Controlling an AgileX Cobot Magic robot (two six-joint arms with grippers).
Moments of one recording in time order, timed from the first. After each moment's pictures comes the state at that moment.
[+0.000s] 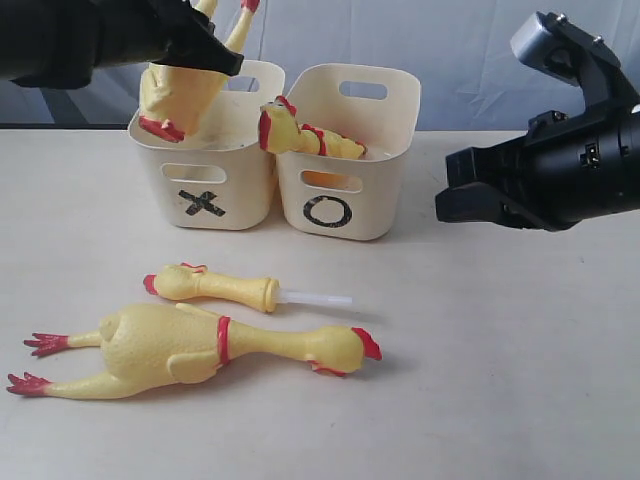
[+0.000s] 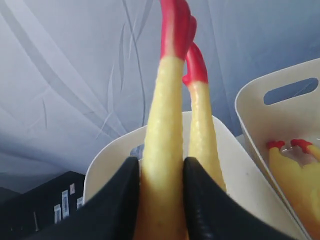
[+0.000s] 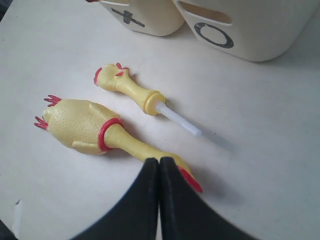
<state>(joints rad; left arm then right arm) -0.35 1.86 -1.41 -1.34 -0.09 1.61 0.29 1.25 -0.85 0.83 0.71 -0.52</state>
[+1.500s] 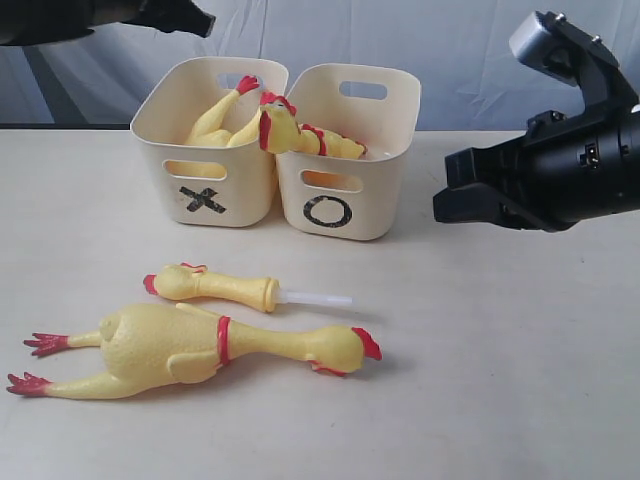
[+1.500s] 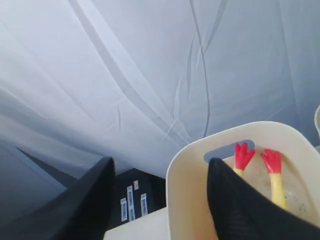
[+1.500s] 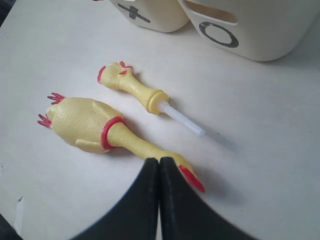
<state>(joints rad) -0.35 1.82 -1.48 -1.72 -0.28 2.04 0.29 1.25 -0.85 0.84 0.71 -0.54</state>
